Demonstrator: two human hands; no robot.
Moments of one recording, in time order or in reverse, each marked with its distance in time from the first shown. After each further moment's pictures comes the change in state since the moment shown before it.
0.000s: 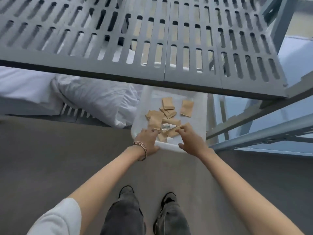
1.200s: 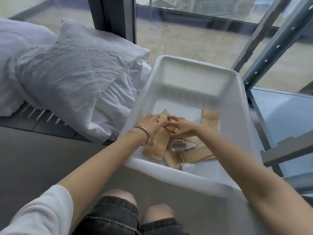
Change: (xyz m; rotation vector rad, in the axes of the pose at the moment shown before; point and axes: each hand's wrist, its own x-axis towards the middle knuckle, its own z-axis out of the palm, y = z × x) left_hand 0.261 -0.103 0.110 0.404 0.188 0.047; right_hand 0.314 0.070 0.135 -0.058 -0.074 -0.327
